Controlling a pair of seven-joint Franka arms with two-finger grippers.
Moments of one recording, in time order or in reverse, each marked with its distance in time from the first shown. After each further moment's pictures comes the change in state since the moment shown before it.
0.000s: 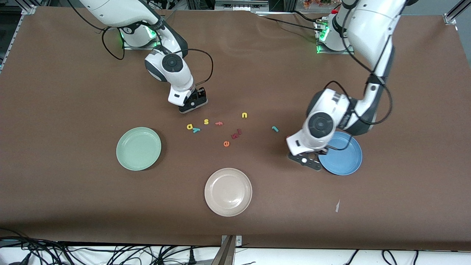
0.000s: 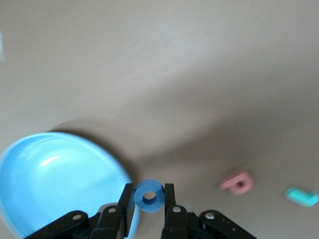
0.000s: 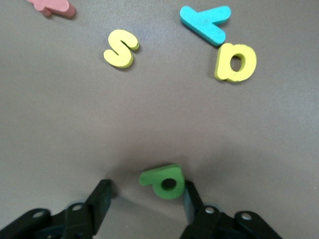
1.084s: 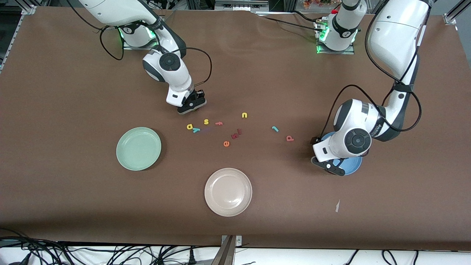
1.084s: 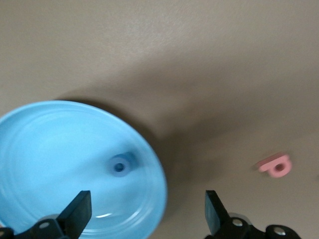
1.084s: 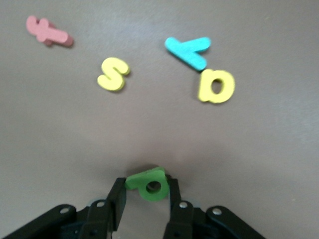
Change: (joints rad) left arm 0.116 0.030 -0.060 -0.030 -0.084 -0.001 -0.035; right arm -0.003 -0.022 -0.020 0.002 -0.008 0.030 -0.001
